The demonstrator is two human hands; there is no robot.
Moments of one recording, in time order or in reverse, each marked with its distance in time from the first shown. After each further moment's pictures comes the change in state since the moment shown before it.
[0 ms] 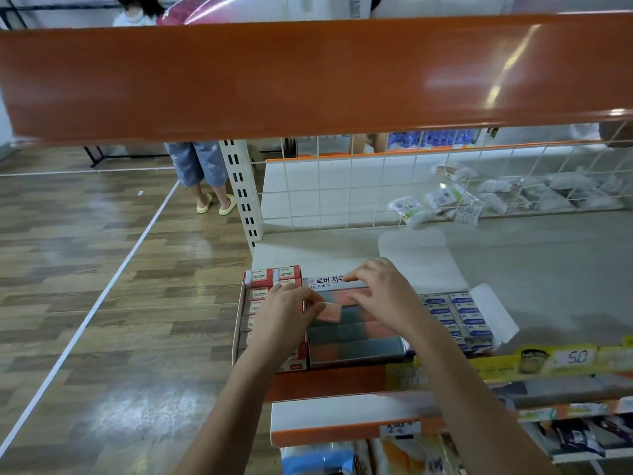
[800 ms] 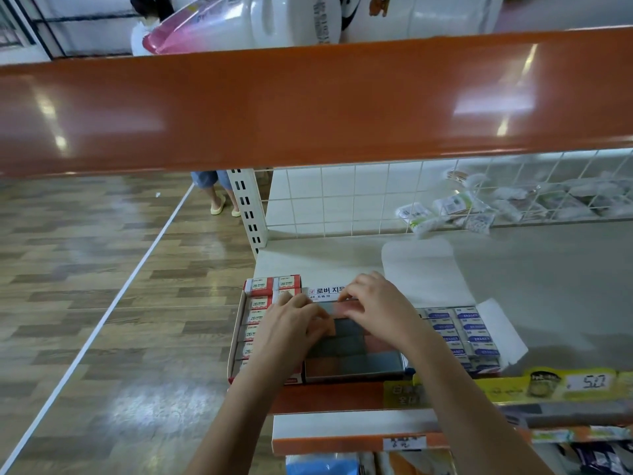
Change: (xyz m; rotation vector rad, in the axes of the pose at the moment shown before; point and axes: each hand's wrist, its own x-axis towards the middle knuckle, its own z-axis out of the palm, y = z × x) left_hand 0.000 0.003 0.008 0.227 -0.045 0.129; right_hand 0.008 0.002 0.003 -0.010 -0.098 -0.101
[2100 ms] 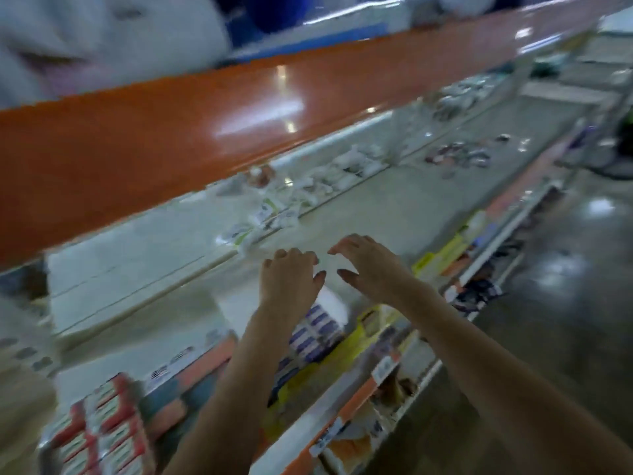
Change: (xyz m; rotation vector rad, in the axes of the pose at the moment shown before) left_hand 0.124 0.201 0.031 0.082 -0.065 0.483; right_hand -0.128 0.115 -0.111 -0.193 0.231 0.546
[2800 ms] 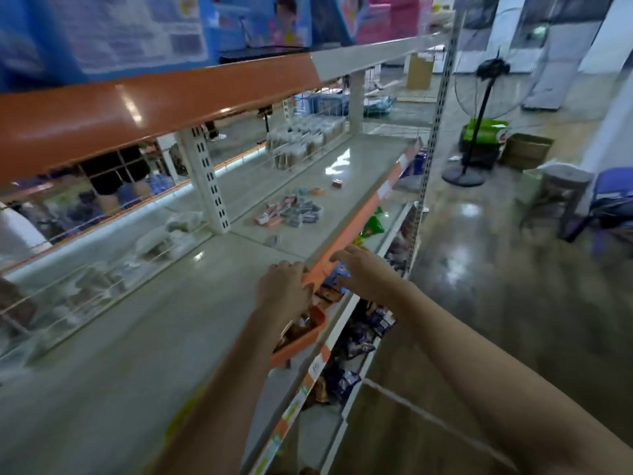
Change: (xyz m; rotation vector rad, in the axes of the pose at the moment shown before) left_hand 0.237 0.343 0.104 -0.125 -0.096 0.261; right_hand -0.057 0.394 -0.118 -0.098 -0.022 0.385
